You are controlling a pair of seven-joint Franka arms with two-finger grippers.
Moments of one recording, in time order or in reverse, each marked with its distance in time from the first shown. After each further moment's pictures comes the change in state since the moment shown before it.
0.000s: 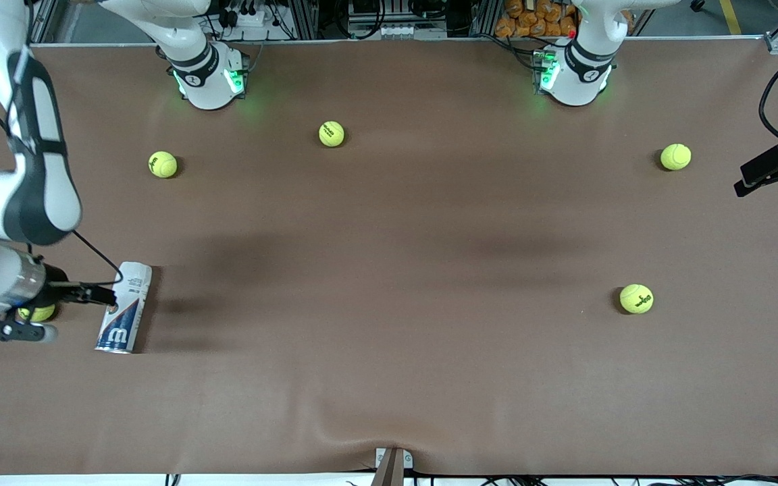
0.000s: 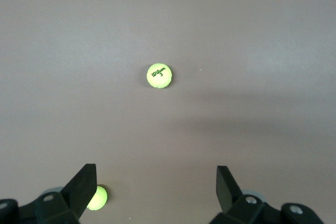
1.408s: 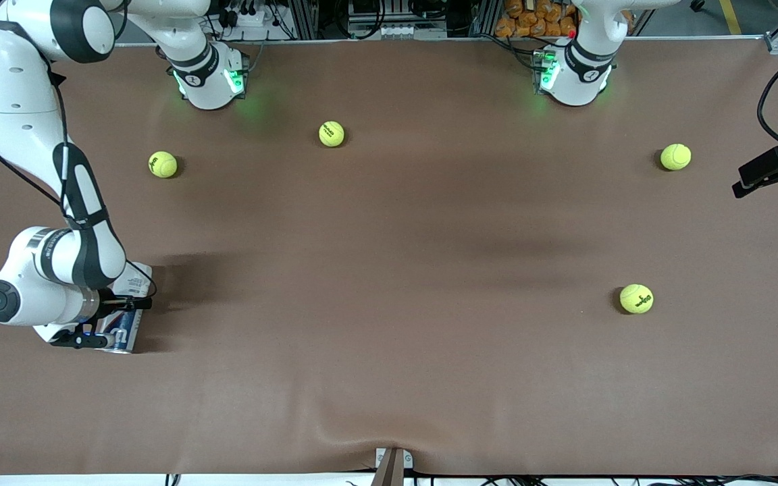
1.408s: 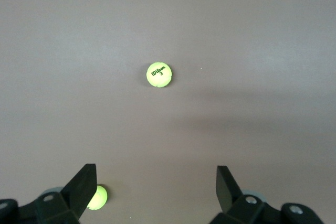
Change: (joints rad) left arm 0.000 0.005 0.000 -0.002 0.000 0.000 0.003; right arm -0.059 0.258 -0.004 -0.003 0.000 0.097 -0.067
